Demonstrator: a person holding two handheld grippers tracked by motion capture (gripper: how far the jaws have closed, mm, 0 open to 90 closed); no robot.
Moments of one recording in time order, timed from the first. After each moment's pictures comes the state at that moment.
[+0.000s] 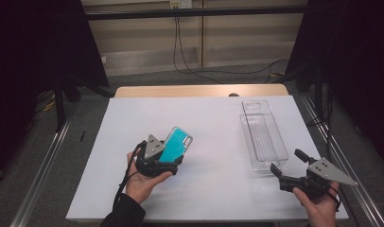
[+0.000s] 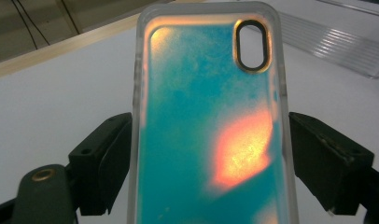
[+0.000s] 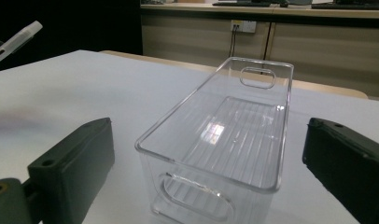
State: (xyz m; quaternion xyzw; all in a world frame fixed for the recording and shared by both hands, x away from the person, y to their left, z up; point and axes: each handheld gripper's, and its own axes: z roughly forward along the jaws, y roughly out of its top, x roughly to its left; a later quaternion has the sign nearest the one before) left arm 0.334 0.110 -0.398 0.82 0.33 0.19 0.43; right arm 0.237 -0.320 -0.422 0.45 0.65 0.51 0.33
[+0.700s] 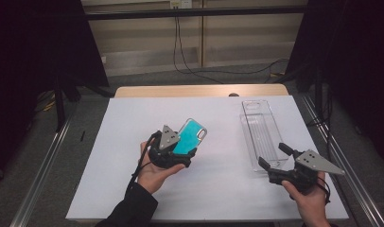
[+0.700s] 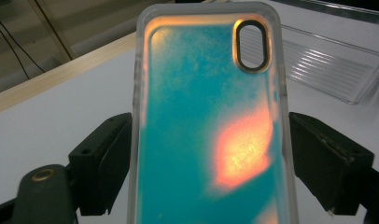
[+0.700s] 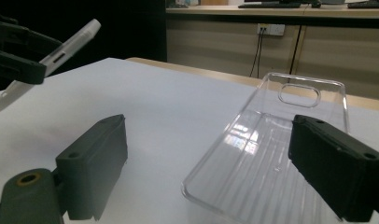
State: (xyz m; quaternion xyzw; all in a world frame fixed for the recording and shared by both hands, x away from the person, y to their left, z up) left arm 0.347 0.073 -0.378 0.82 0.30 0.19 0.44; right arm 0.255 -0.293 -0.407 0.43 0.67 0.53 0.29
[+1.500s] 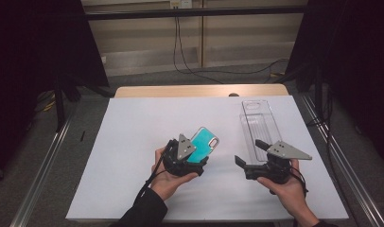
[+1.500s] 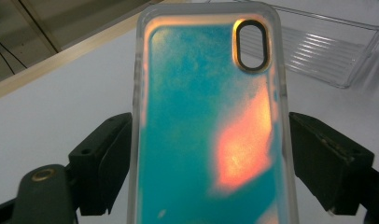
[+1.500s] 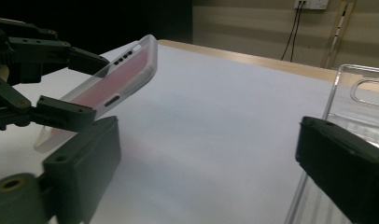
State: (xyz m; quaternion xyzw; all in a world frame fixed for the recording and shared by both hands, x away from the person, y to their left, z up) left arm 0.333 0.043 -0.401 0.84 0.28 0.20 0.43; right arm 0.284 -0.240 -0.404 0.42 0.70 0.52 0.23
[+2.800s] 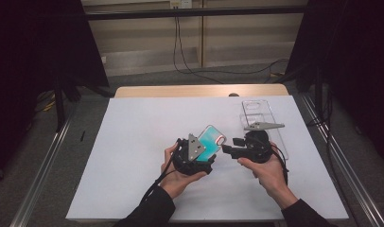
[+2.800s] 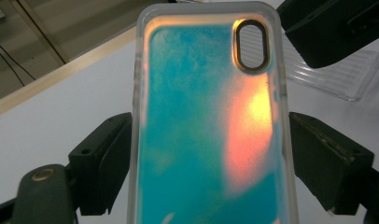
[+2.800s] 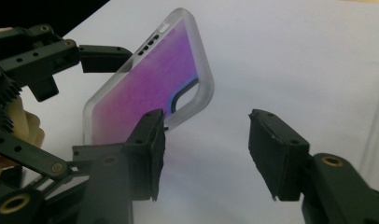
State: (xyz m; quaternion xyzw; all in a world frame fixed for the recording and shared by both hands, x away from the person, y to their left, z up) left arm 0.335 0.021 -0.408 0.83 0.27 0.22 0.43; right arm 0.333 -0.203 -0.377 0.50 0.75 0.43 0.10
